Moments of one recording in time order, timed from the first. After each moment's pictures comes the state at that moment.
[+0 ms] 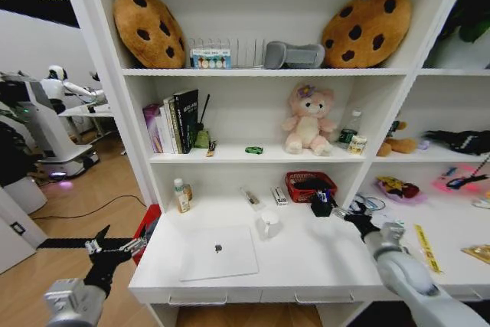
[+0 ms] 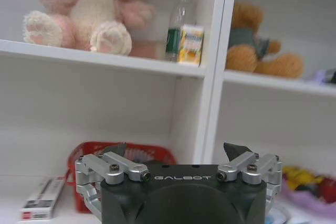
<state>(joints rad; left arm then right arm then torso) 1.94 -1.14 -0.88 -2.50 -0.47 0.27 -0.26 -1.59 0.83 0.83 1.93 0.73 -0.04 0.18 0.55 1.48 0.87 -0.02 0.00</state>
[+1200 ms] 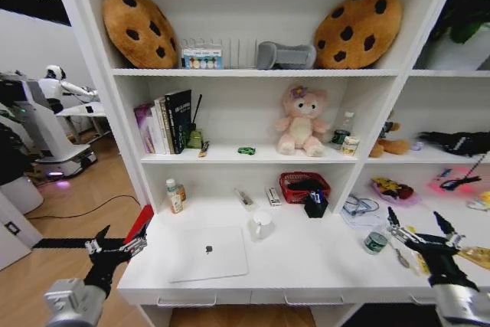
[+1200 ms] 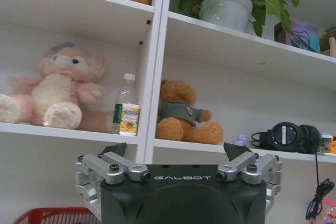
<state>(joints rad) 1.94 -1.14 -0.88 -2.50 -0.47 0.27 -0.26 -1.91 1.12 1.12 2.15 0.59 0.28 0.10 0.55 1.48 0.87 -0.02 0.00</state>
